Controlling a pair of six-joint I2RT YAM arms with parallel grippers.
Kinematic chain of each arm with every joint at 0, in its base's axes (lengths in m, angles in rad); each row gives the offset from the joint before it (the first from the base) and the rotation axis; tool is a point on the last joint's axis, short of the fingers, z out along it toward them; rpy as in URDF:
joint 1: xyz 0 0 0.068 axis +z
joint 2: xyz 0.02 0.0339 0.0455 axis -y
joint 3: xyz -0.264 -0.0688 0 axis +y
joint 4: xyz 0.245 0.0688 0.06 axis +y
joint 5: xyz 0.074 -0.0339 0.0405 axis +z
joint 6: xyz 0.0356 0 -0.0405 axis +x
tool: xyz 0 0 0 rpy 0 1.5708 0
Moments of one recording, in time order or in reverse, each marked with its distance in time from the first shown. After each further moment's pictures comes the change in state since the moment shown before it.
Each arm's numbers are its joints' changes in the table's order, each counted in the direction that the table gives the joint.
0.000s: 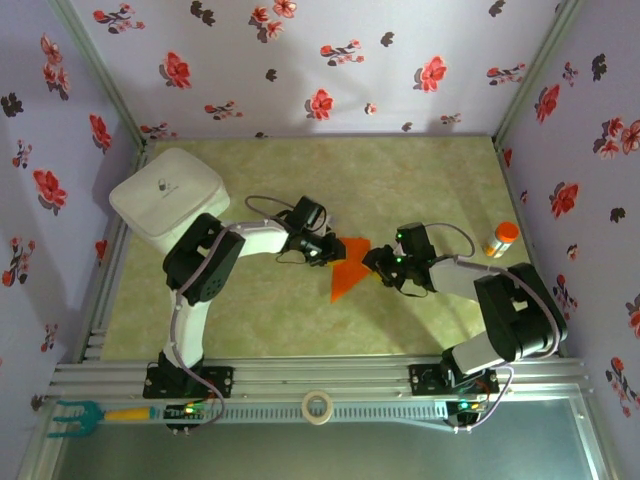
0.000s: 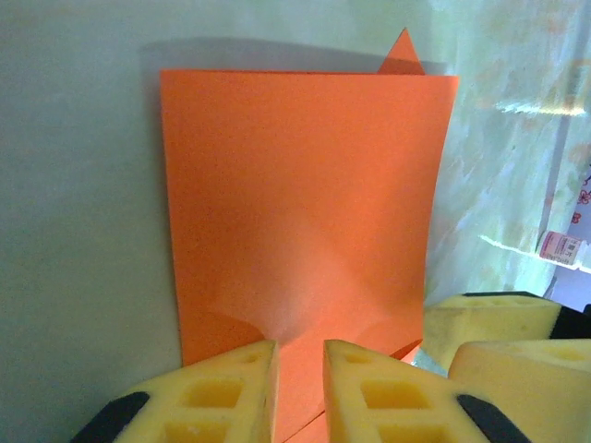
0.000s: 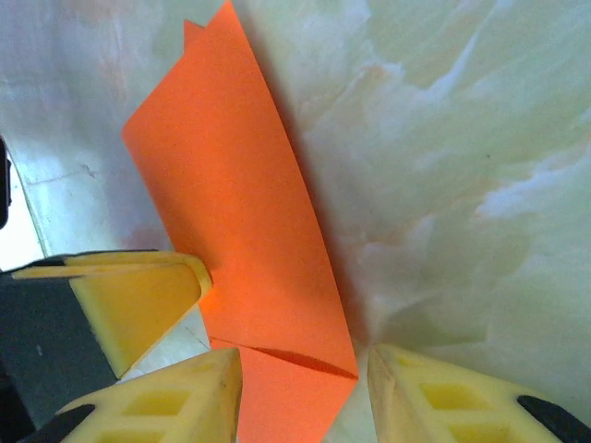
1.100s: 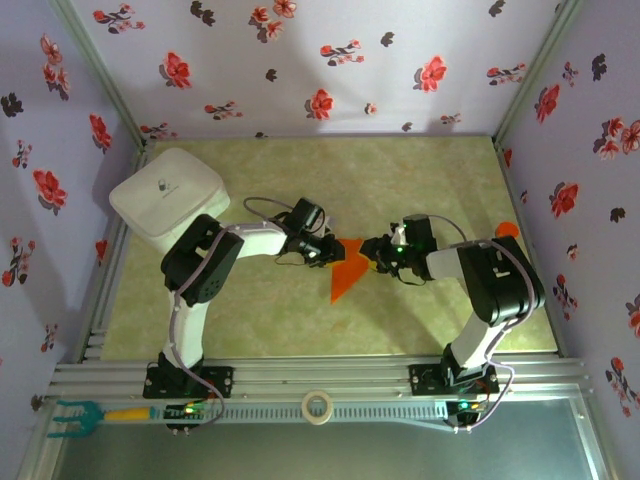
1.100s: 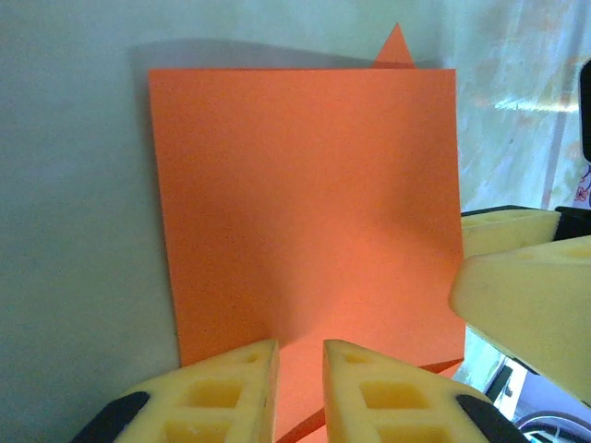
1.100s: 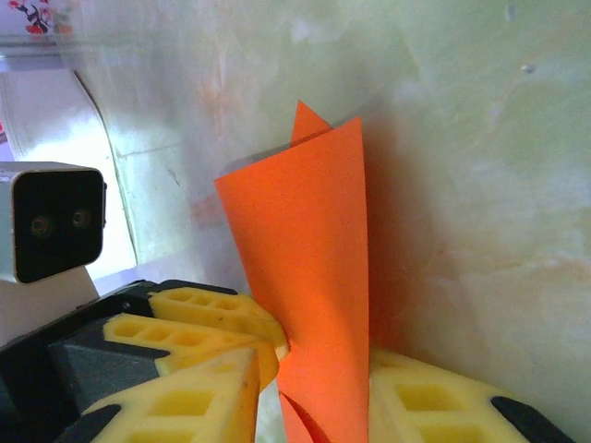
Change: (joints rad) left arm 0.000 0.014 0.027 -0.030 -0.002 0.000; right arm -0.100 -0.222 -0.060 -0.254 0.261 -0.076
